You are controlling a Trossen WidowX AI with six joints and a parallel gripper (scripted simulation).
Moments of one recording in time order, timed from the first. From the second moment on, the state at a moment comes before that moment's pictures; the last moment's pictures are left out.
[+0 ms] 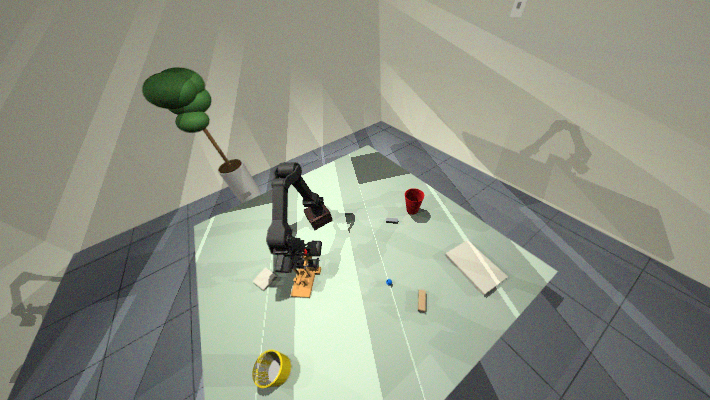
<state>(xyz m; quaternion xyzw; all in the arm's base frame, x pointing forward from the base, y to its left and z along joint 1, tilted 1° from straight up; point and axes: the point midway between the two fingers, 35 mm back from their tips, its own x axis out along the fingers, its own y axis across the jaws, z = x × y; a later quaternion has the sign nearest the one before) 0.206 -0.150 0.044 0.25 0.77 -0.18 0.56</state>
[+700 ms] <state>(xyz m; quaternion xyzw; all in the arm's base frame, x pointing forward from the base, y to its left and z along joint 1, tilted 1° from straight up) 0.283 -0.212 0.155 0.20 0.66 -0.21 0.69</state>
